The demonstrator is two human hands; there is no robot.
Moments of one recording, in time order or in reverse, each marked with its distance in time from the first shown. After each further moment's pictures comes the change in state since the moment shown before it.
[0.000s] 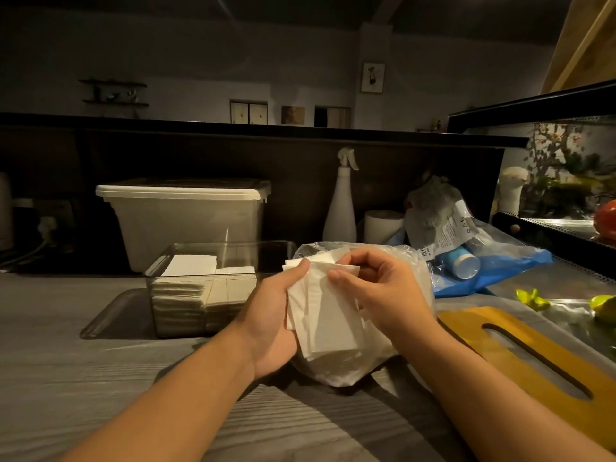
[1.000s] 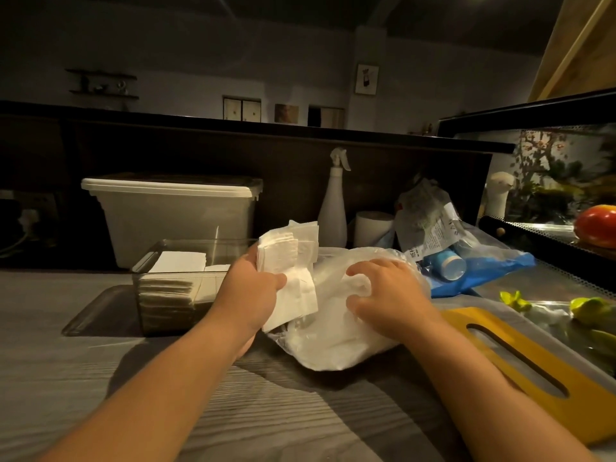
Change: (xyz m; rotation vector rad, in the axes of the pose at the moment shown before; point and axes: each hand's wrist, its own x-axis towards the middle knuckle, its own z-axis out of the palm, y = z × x) left_hand 0.003 0.012 -0.005 0.346 0.373 0.334; right_hand 0.008 -0.003 -0.026 -1.012 -0.137 0.076
